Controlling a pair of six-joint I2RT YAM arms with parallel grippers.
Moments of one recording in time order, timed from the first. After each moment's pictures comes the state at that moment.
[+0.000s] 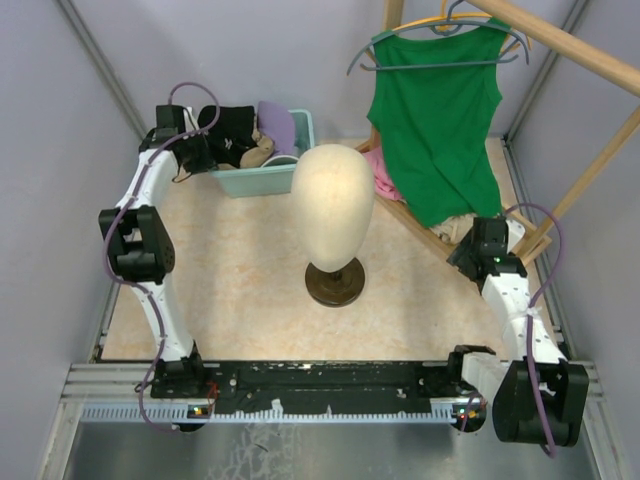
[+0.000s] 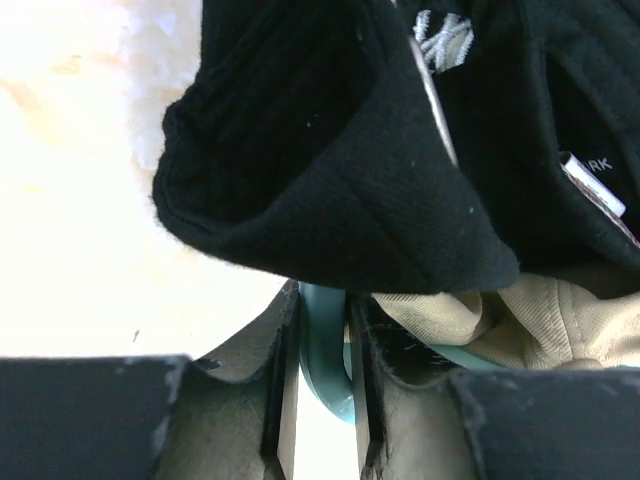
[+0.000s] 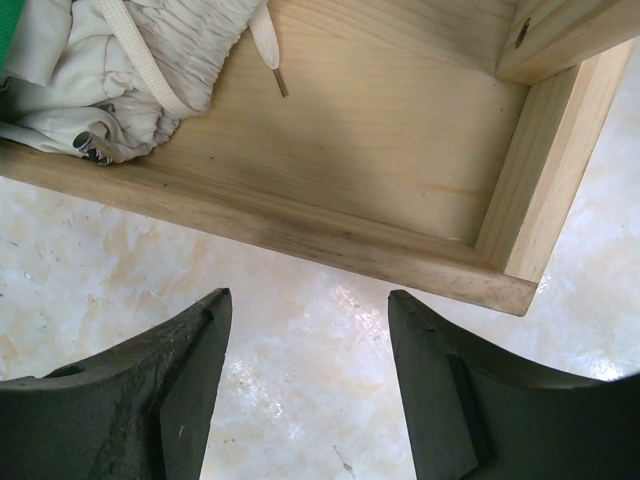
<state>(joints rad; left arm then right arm) 0.05 2.07 1.86 -0.58 0.14 -0.22 -0.07 1.01 0.65 -0.55 0.25 0.54</state>
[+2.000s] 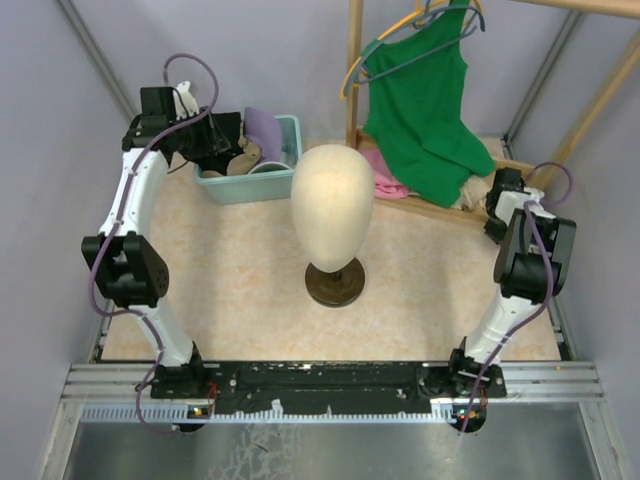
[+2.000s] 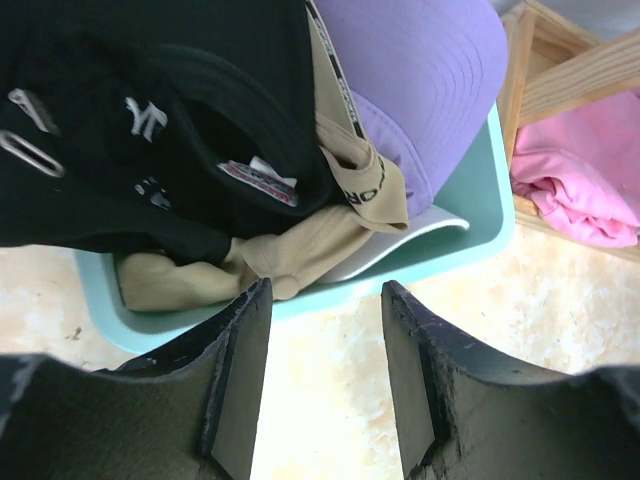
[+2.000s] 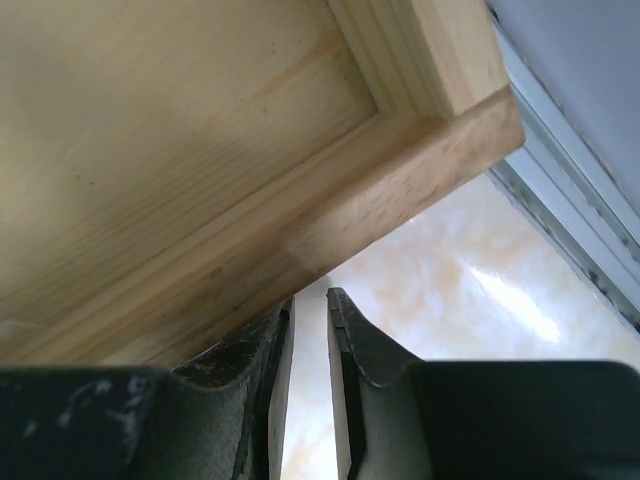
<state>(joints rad) 0.01 1.86 1.89 -0.64 0.31 -0.20 -0.28 1.87 1.19 -0.52 0.46 0.43</state>
